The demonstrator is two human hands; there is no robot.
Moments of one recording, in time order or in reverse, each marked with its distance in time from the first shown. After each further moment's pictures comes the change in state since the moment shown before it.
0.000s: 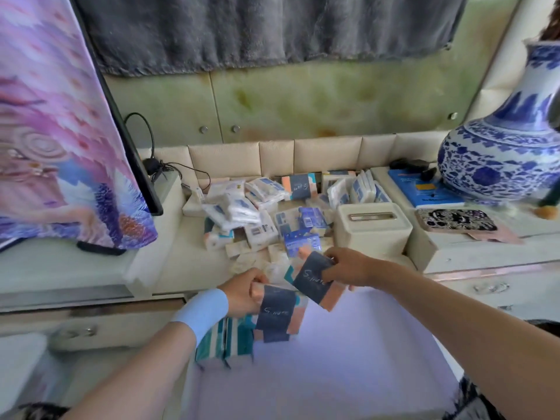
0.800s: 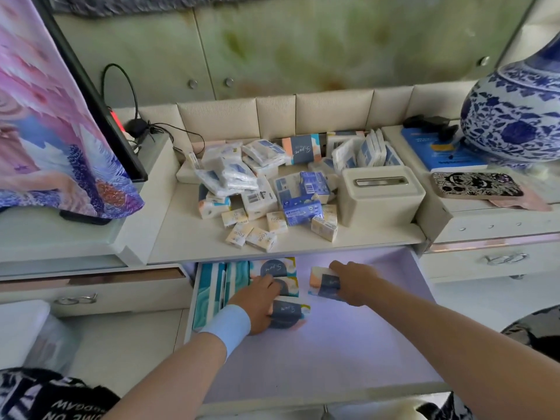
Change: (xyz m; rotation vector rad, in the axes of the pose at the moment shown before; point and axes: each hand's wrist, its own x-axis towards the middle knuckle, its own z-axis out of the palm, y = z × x) left_hand 0.036 -0.039 0.103 0.671 0.005 0.181; right_hand 0.033 0.089 0.084 -0.733 -0.004 0.051
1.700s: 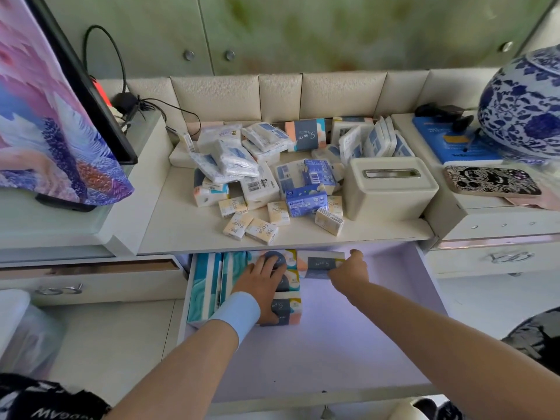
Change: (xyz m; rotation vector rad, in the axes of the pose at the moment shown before) left_hand 0.028 -0.006 0.009 0.168 0.051 -0.030; right_hand 0.038 -0.028 0.026 1.036 0.161 0.572
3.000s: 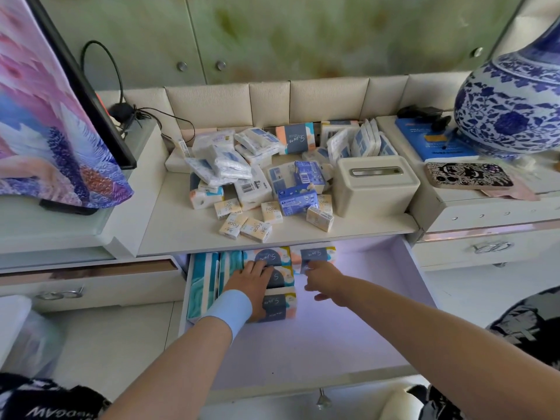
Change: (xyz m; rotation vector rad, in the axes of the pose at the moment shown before) left_hand -0.014 -0.003 -0.002 0.004 -0.040 -0.029; right_hand -0.049 -0.009 0.002 0.053 -0.454 -0.119
